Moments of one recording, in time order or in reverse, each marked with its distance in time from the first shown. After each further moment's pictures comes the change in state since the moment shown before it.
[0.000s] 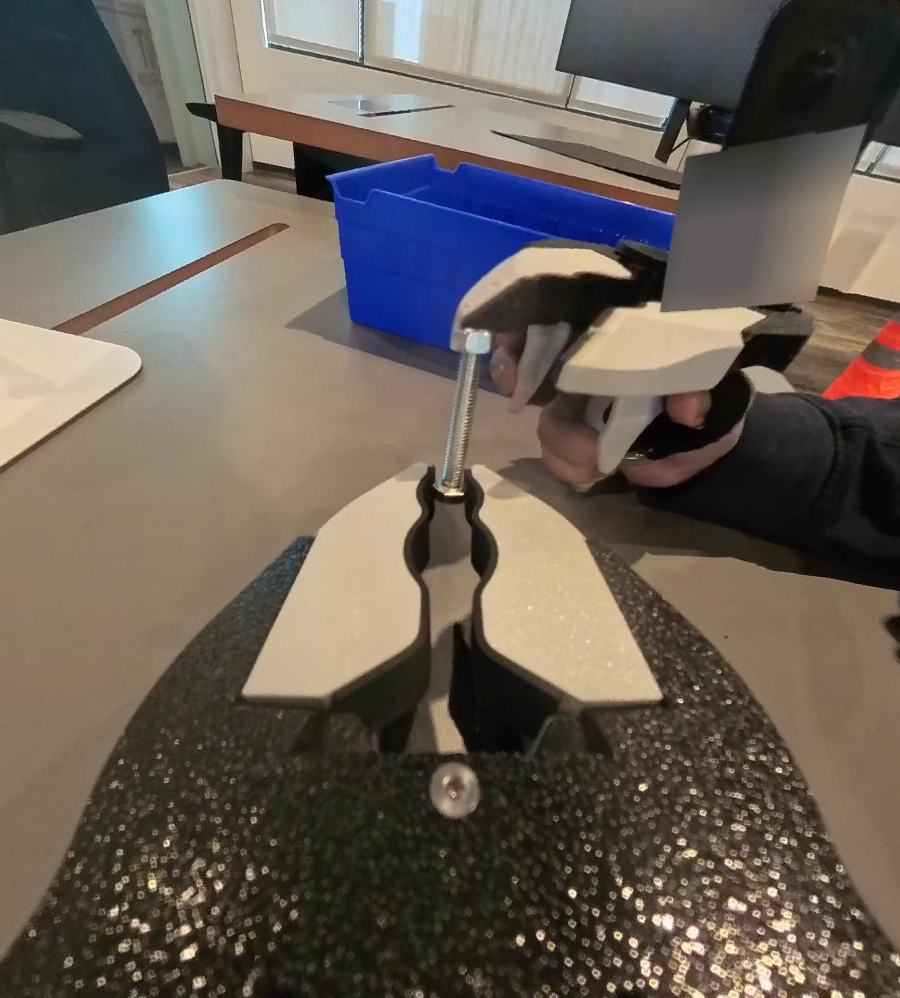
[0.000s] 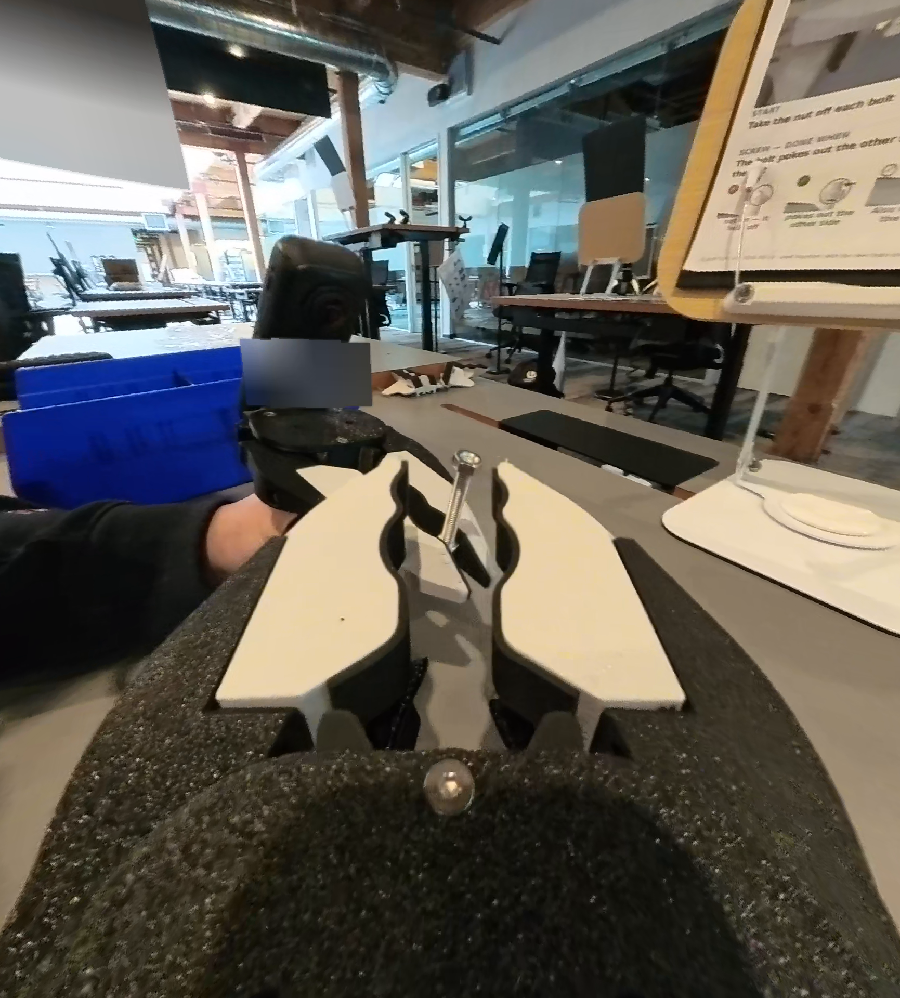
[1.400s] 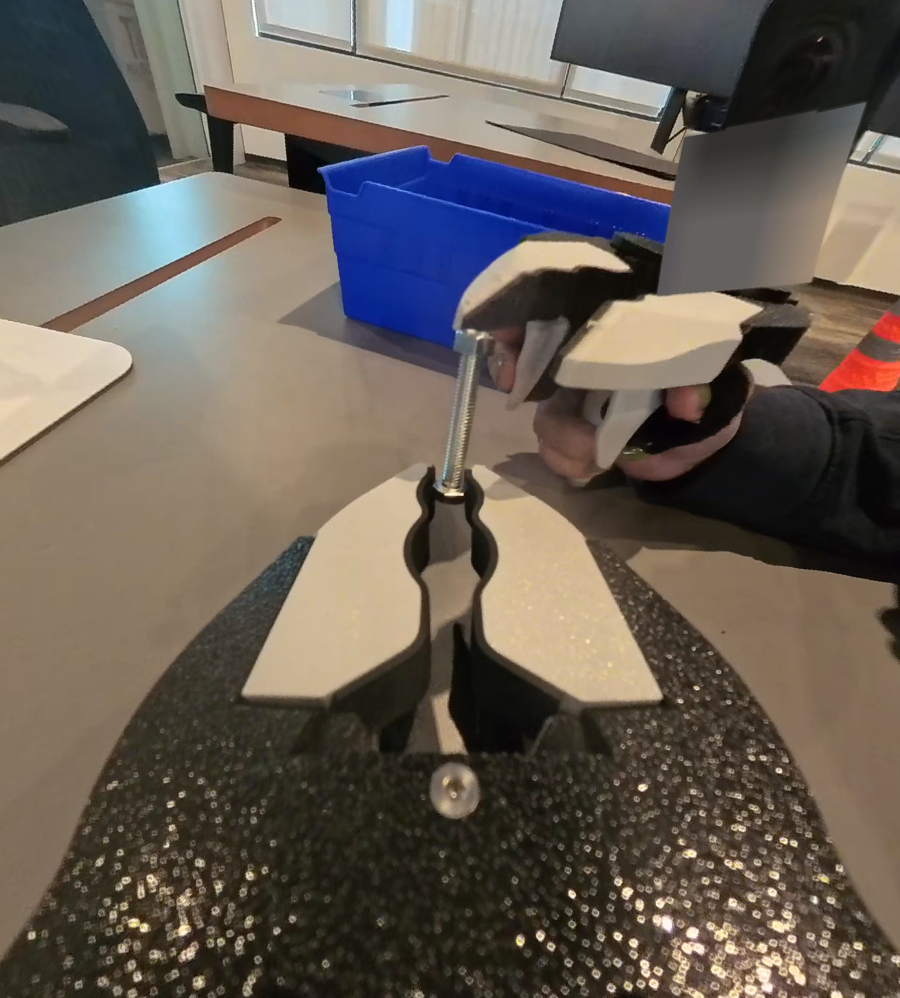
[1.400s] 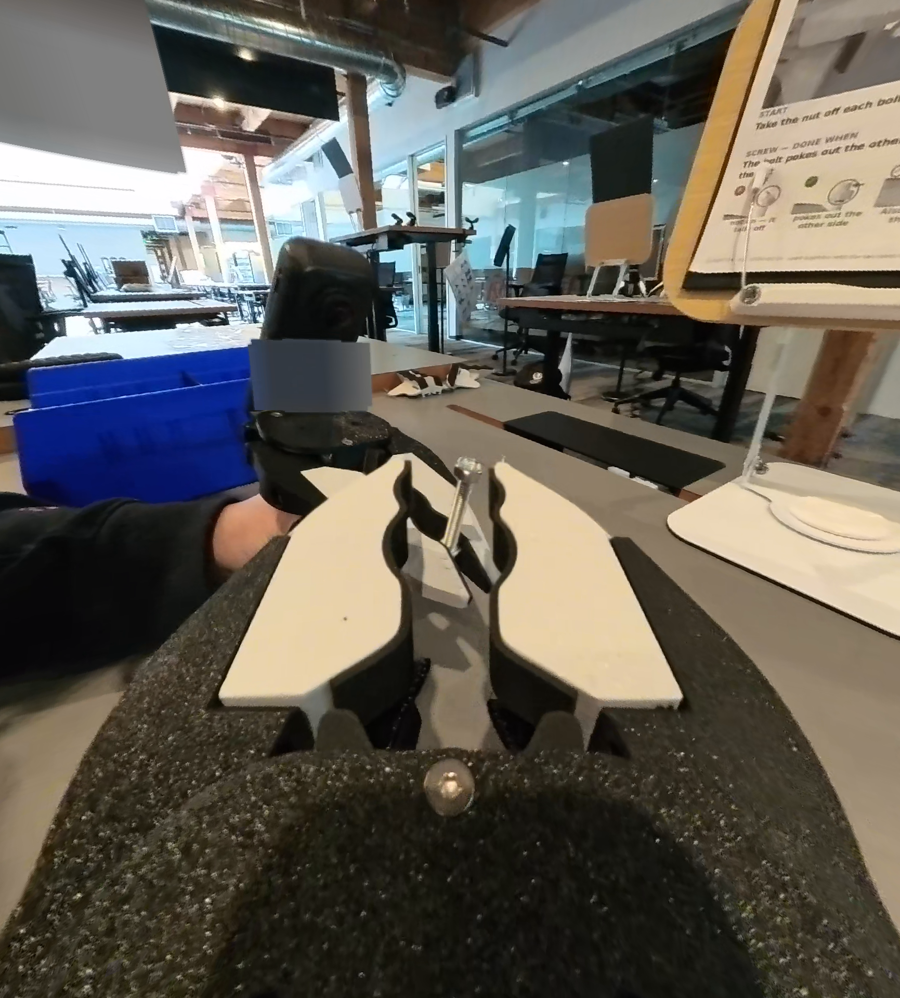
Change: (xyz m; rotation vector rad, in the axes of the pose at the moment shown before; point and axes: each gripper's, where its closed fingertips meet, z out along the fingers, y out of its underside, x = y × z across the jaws) left arm 0.002 0.001 0.001 -0.012 0.010 0.003; right arm -0.002 0.000 -0.002 0.003 -0.015 0.002
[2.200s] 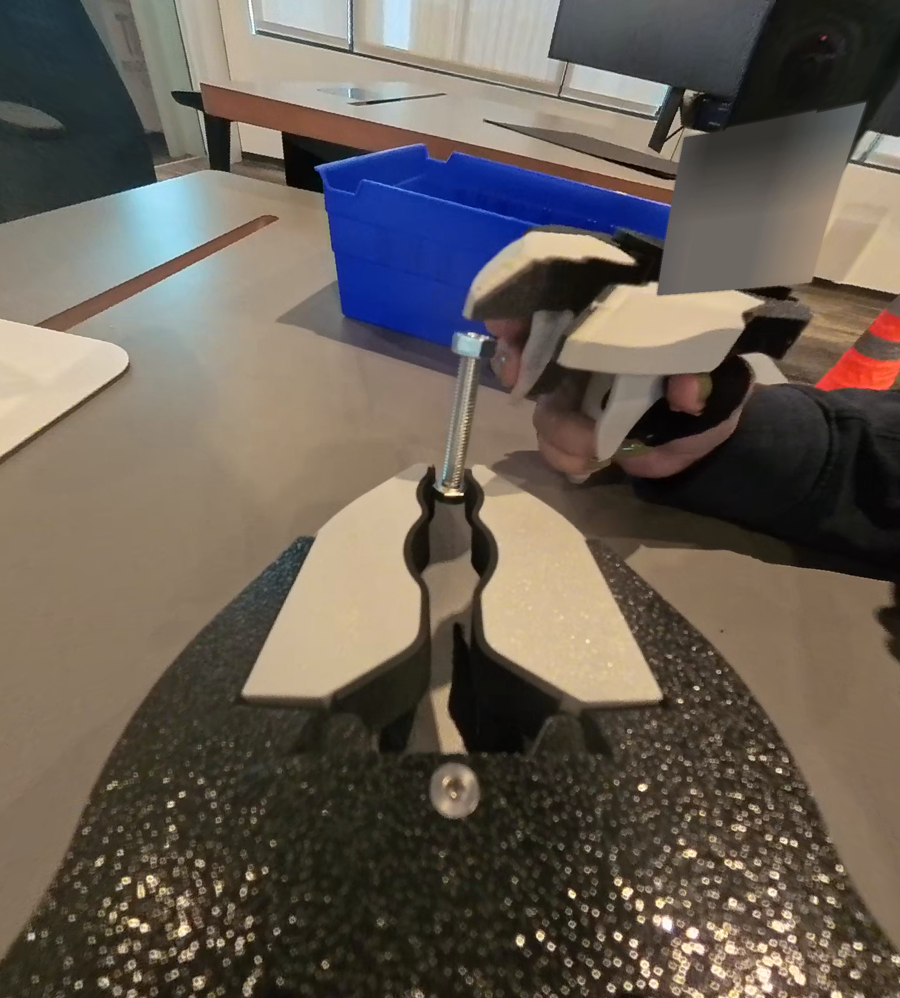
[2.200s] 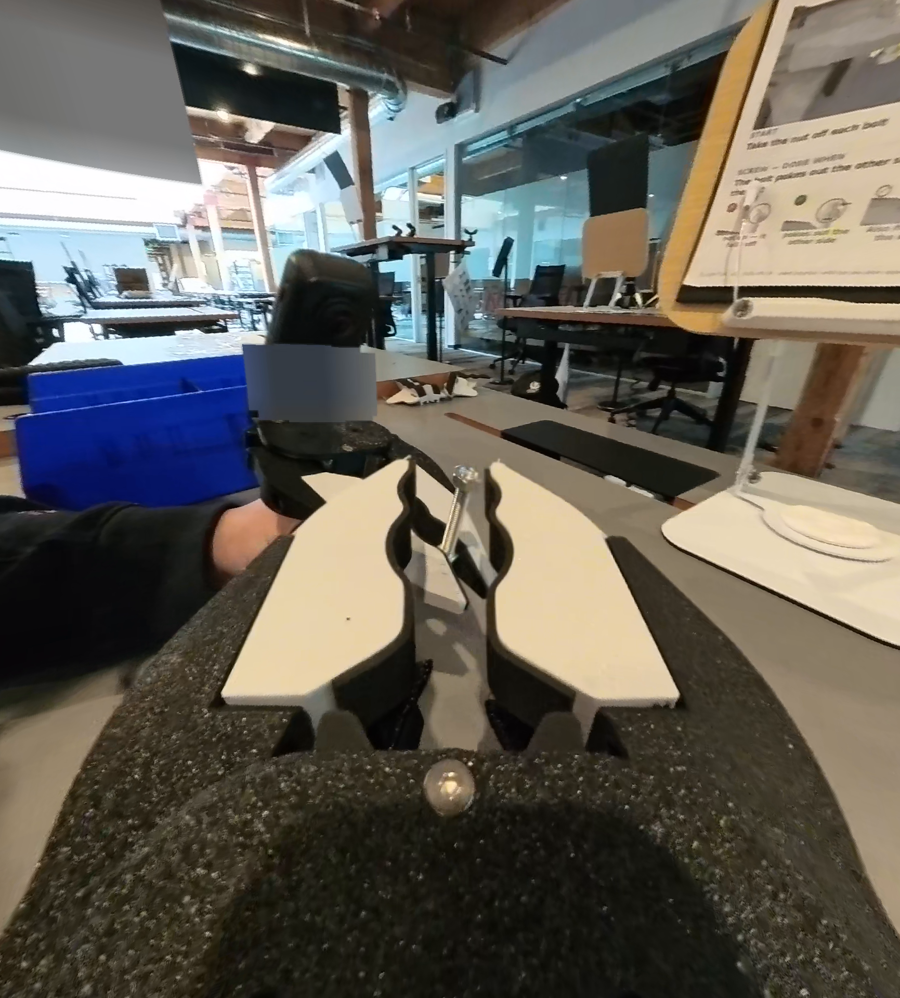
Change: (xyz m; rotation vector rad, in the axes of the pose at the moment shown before) left arm 0.000 0.000 0.000 -0.002 0.005 -0.001; right arm 0.001 -0.004 -0.002 0.019 0.004 -0.009
